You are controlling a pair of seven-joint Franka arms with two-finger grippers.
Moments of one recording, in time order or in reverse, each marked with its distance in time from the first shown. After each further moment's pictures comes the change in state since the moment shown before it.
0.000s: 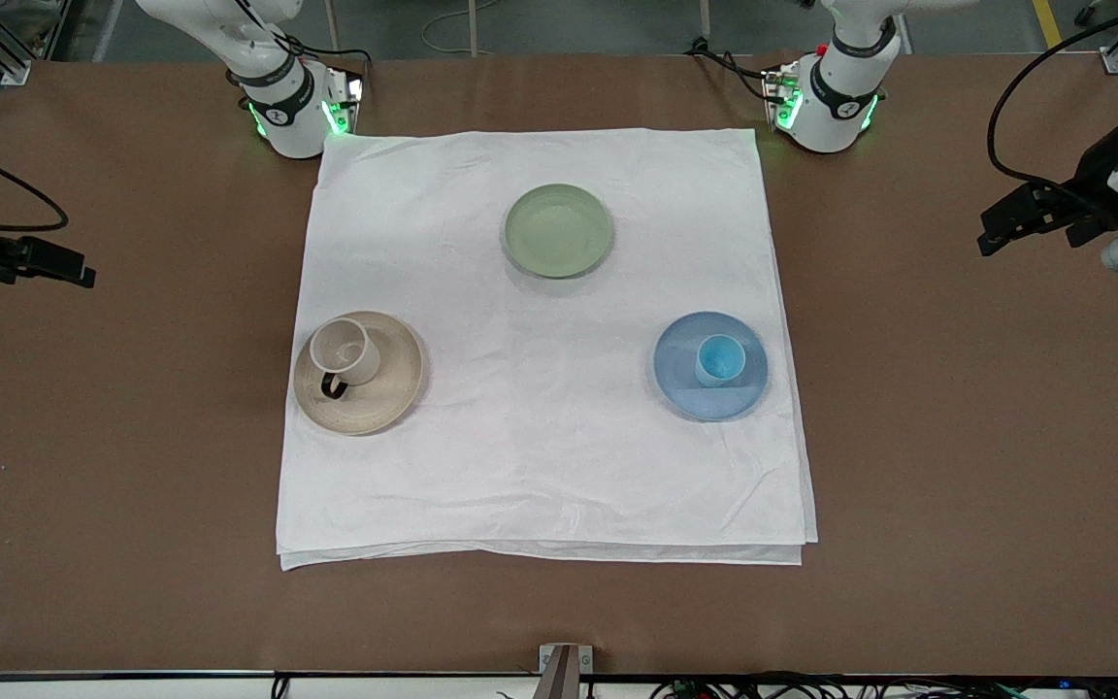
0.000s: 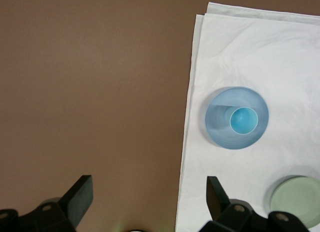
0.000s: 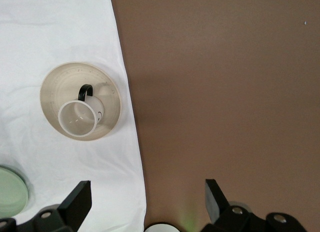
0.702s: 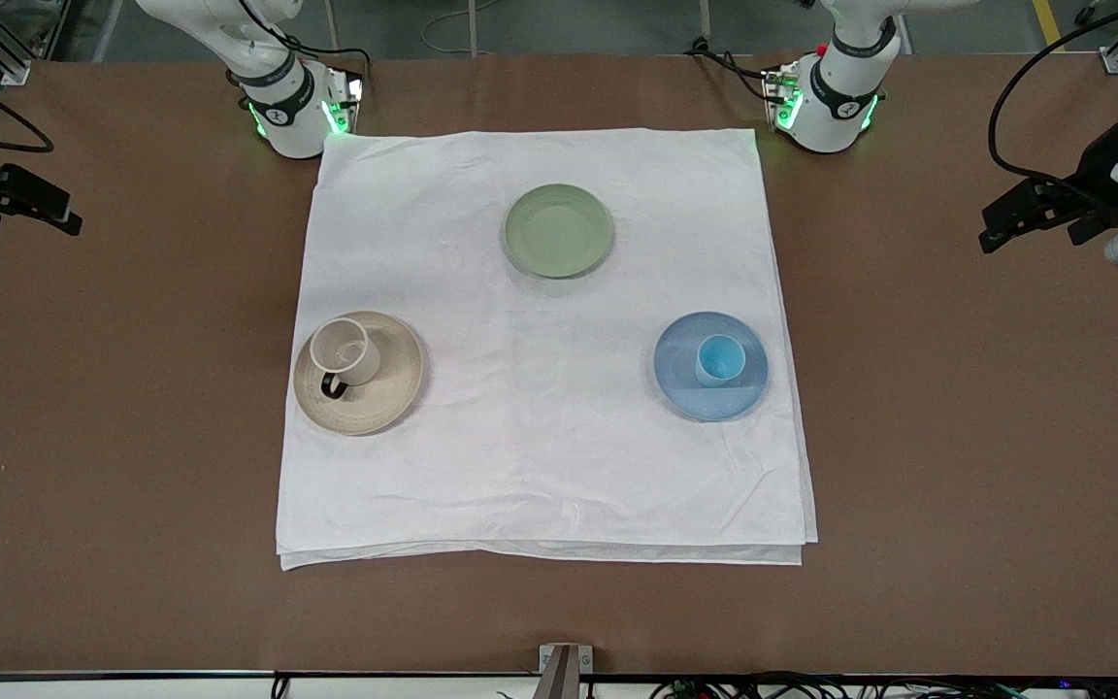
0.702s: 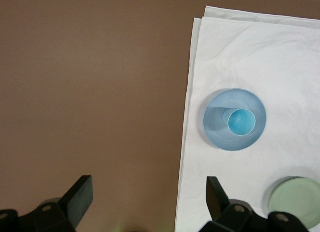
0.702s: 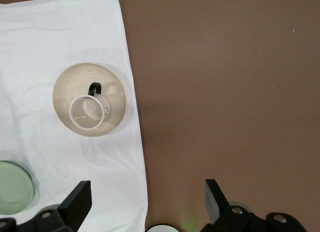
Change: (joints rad) left arm -0.002 -0.005 -0.001 0.009 -0.001 0.002 0.000; right arm 0.000 -0.164 0.002 -0.091 -0.001 0.029 -0.009
